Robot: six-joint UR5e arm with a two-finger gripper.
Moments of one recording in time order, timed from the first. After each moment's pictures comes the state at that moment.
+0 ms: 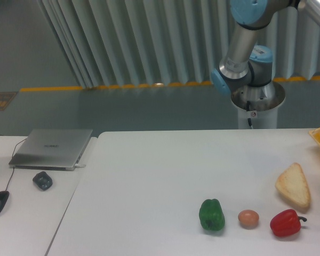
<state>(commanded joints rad) 2.74 -2.03 -1.50 -0.90 1.94 2.76</state>
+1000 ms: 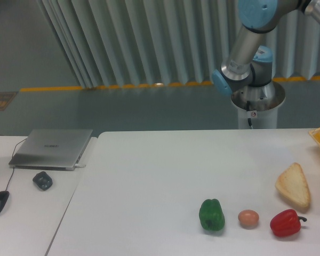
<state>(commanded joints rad) 2.79 -2.06 -1.53 -0.89 1.94 2.84</state>
